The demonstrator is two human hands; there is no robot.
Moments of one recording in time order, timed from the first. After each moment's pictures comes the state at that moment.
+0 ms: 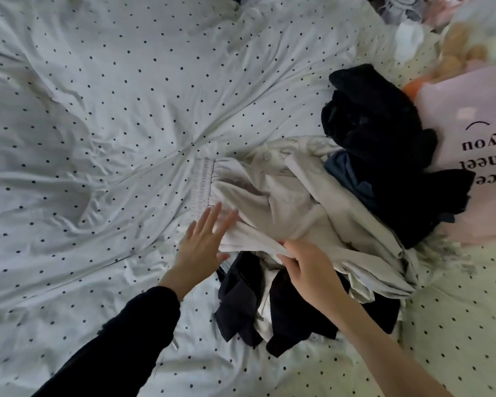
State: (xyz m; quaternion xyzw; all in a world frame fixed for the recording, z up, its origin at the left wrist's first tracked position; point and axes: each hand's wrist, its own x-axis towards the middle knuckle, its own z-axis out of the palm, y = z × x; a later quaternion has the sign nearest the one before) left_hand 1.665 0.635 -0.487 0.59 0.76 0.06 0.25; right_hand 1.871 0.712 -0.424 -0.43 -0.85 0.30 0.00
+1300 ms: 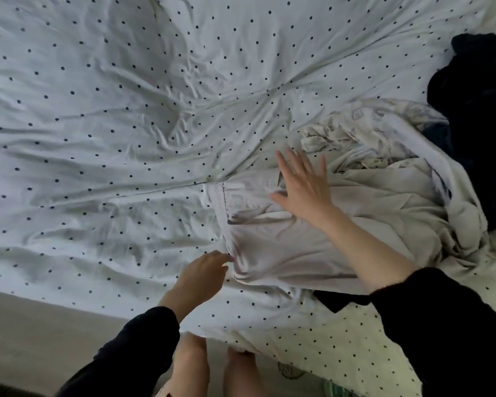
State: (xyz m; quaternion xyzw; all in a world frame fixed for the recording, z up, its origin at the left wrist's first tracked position) left_hand 1.638 0.403 -0.526 0.46 0.78 0.07 0.42; right_hand 1.708 0.648 -0.473 -0.30 -0.93 0.06 -0.20
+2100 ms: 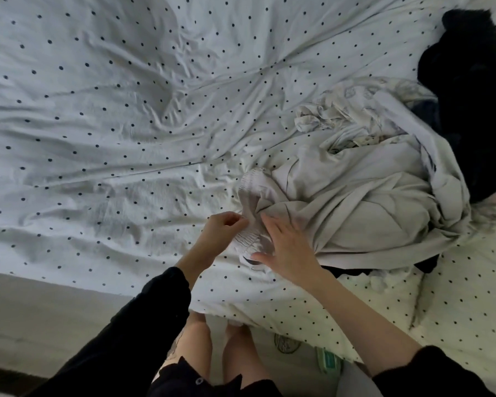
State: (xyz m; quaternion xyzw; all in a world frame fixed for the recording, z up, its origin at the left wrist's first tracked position) left_hand 1.646 0.439 -0.491 0.10 0.70 0.40 0.59; right_hand 1.795 0.525 -0.485 -0.31 -0.90 0.24 -0.20
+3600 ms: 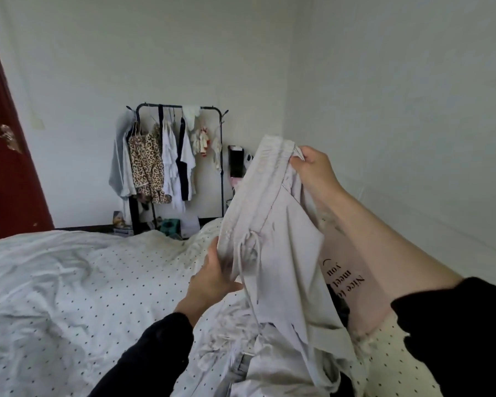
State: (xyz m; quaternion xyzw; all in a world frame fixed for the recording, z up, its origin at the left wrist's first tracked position) left_hand 1.690 0.652 -0.149 0.61 0.64 0.38 0.27; right_hand 1.879 0.695 0.055 -0.42 -0.65 0.31 0.56
